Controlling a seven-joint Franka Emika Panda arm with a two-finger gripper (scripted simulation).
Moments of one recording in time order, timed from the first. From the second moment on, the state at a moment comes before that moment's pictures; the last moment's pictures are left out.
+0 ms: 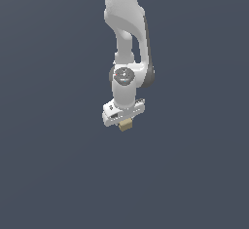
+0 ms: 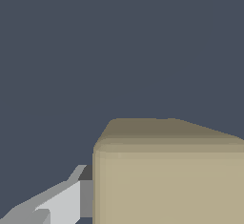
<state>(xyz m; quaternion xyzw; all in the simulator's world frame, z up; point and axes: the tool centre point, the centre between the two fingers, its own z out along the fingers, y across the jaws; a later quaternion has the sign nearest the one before) -0.026 -0.001 0.059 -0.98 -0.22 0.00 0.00</state>
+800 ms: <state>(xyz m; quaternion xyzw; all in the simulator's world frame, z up) 0.063 -0.073 0.097 -0.98 -0.22 0.00 0.00</state>
